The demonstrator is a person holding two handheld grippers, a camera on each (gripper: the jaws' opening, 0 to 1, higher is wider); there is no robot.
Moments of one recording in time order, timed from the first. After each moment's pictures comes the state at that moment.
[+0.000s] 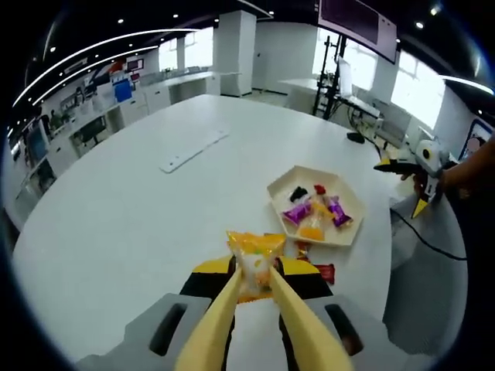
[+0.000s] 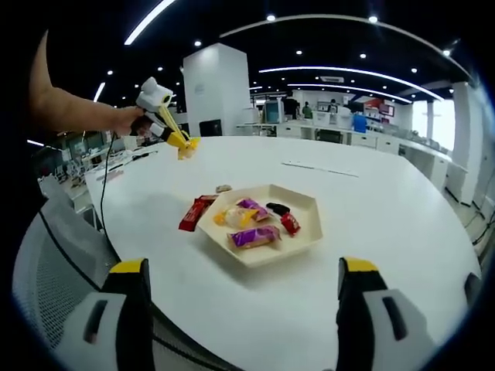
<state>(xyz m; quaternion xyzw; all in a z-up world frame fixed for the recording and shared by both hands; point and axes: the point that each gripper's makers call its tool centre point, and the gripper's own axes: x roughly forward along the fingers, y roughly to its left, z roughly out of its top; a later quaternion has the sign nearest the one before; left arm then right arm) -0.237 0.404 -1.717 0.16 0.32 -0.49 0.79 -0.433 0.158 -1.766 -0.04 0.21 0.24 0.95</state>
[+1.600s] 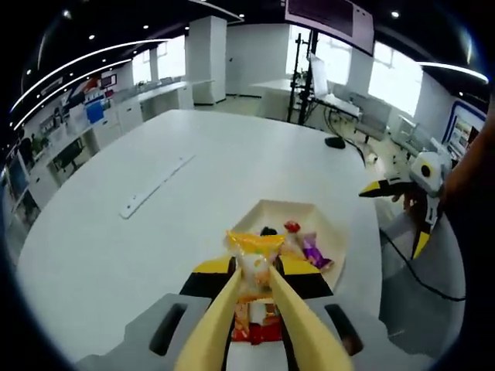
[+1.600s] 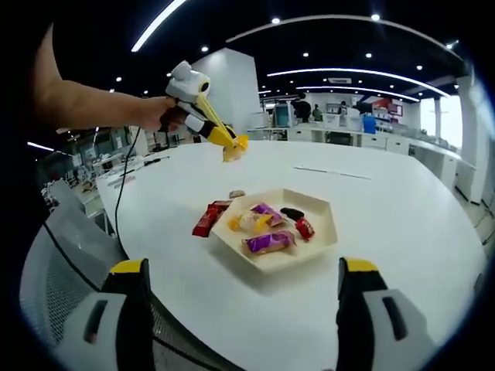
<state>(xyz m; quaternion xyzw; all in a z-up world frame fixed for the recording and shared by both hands) -0.254 0.282 -1.700 0.18 0.29 -0.55 0.76 -0.434 0.173 -1.762 -0.02 0.20 0.27 0.94</state>
